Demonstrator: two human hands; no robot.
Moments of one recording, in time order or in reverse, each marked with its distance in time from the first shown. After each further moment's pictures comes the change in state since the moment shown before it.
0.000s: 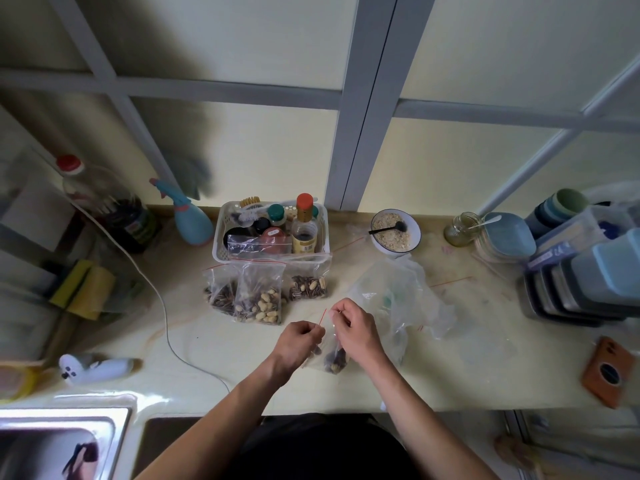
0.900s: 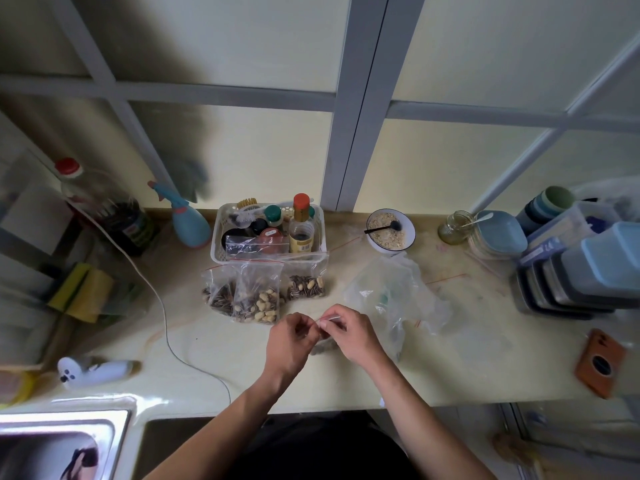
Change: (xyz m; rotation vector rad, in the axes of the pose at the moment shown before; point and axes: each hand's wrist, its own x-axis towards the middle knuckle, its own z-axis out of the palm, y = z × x) left_hand -0.017 -0.002 0.001 0.276 0.328 0.356; right_hand -0.007 0.002 -0.002 0.031 -0.121 -0.062
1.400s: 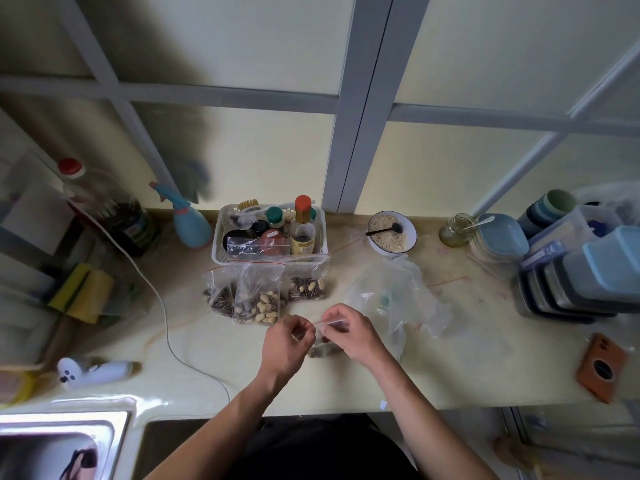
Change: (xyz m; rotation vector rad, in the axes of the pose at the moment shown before) left_hand 0.006 -0.016 -0.004 0.057 -0.003 0.033; right_hand 0.000 -0.003 -0.006 0.074 -0.071 0.031
